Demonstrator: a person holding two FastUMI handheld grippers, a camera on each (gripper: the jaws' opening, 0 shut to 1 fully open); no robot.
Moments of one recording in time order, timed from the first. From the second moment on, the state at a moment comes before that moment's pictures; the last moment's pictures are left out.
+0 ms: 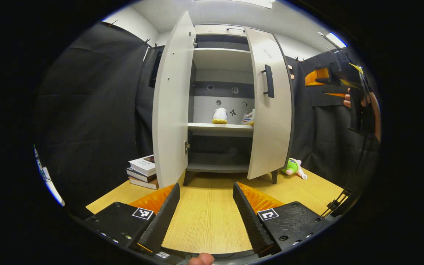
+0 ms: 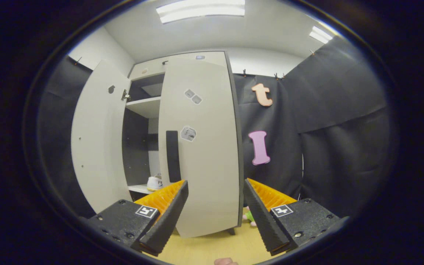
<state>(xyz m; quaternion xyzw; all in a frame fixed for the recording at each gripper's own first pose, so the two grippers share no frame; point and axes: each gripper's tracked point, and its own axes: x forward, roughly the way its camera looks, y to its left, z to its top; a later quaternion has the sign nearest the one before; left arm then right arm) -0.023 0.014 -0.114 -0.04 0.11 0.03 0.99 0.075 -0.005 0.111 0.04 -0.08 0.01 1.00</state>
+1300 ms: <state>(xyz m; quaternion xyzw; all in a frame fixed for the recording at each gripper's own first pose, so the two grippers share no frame) -0.013 0.007 -0.012 -0.04 0.03 0.00 1.00 0.002 -0.013 -0.063 0.00 0.01 -0.01 1.00</state>
